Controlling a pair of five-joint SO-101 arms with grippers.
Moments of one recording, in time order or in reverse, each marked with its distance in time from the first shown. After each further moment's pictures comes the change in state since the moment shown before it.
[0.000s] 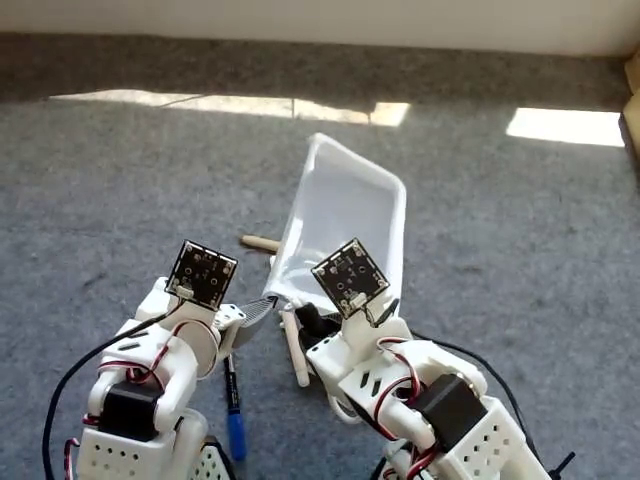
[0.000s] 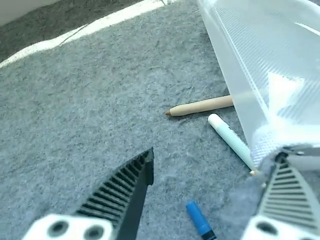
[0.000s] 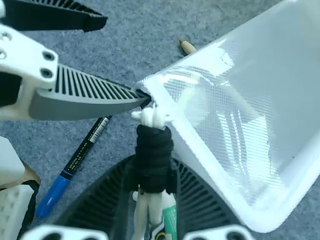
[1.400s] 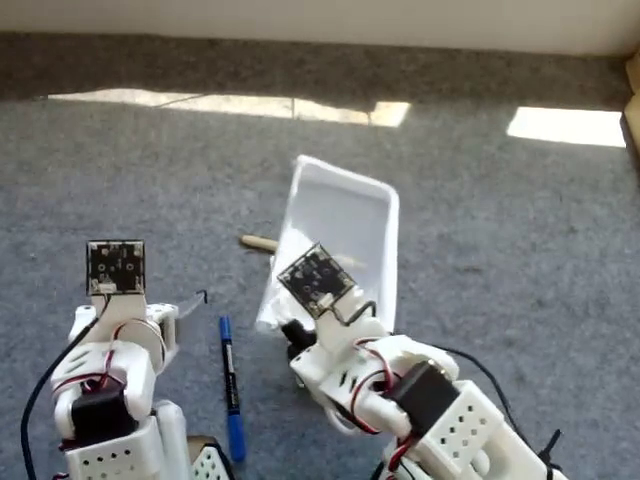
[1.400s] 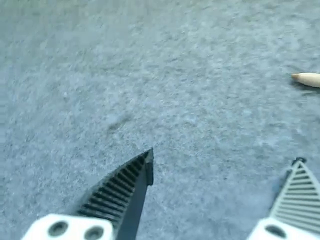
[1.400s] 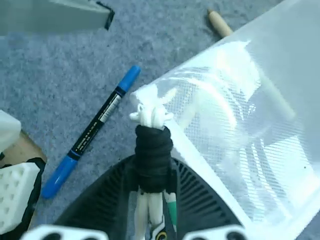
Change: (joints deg) left arm -27.7 -0.2 -0.7 7.7 -0.4; right arm -4.1 8.1 0.0 -2.0 -0.5
